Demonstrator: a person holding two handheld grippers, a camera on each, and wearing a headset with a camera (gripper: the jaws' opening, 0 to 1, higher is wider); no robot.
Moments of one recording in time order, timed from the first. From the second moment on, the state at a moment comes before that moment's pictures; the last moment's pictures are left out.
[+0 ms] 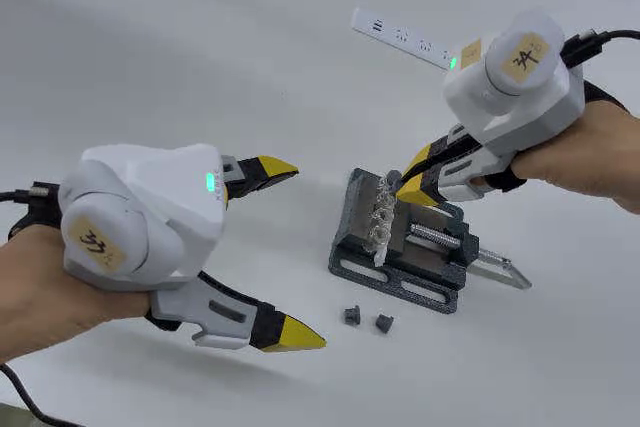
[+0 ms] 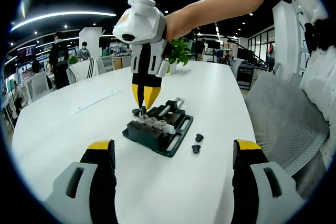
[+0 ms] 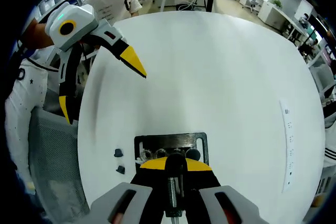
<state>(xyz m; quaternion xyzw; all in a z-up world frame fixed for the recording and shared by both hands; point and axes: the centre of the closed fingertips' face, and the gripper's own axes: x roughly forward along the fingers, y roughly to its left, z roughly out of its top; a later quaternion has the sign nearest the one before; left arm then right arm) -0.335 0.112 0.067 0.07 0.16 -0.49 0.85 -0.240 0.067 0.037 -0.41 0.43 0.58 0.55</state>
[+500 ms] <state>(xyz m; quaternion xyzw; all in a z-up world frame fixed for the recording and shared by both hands) -0.337 0.111 0.065 0.06 0.15 -0.49 0.85 -0.240 0.064 0.031 -0.43 0.44 0.58 0.54</state>
